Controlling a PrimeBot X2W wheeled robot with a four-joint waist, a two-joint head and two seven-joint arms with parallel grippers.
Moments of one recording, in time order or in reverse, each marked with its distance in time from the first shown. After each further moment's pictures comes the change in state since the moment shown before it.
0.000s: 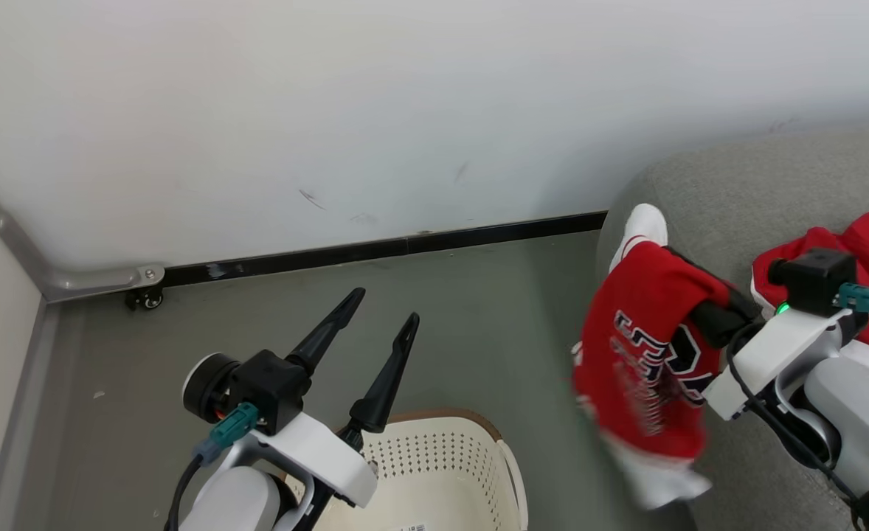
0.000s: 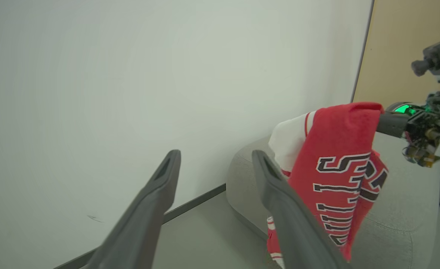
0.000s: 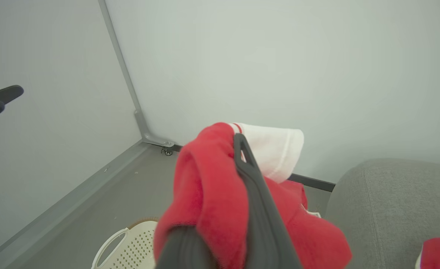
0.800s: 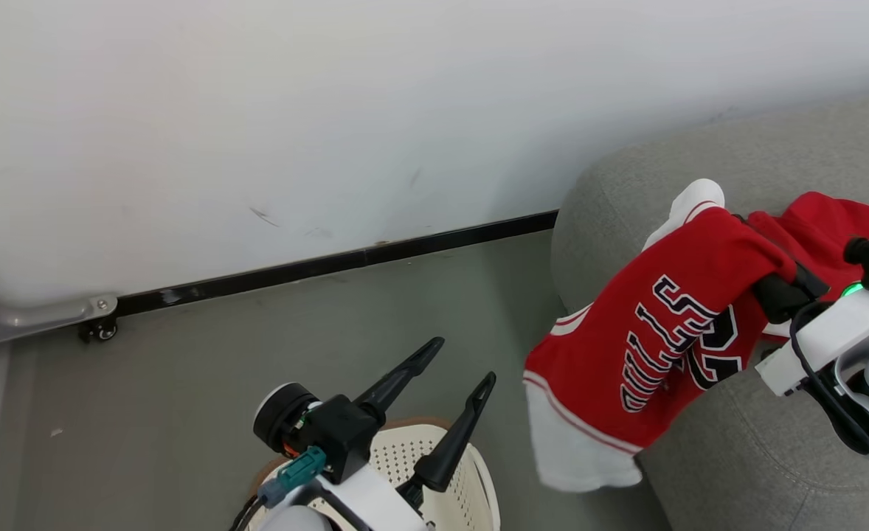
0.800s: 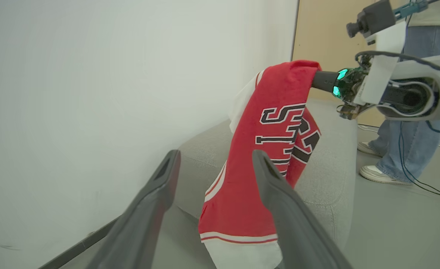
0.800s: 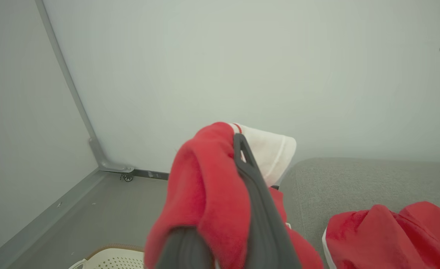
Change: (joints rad) left arm 0.032 -0.018 -0.156 -0.034 -0.007 -0.020 -0.010; right arm 0.038 -0.062 -0.146 -0.010 -0.004 0.000 -0.009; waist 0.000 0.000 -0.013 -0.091
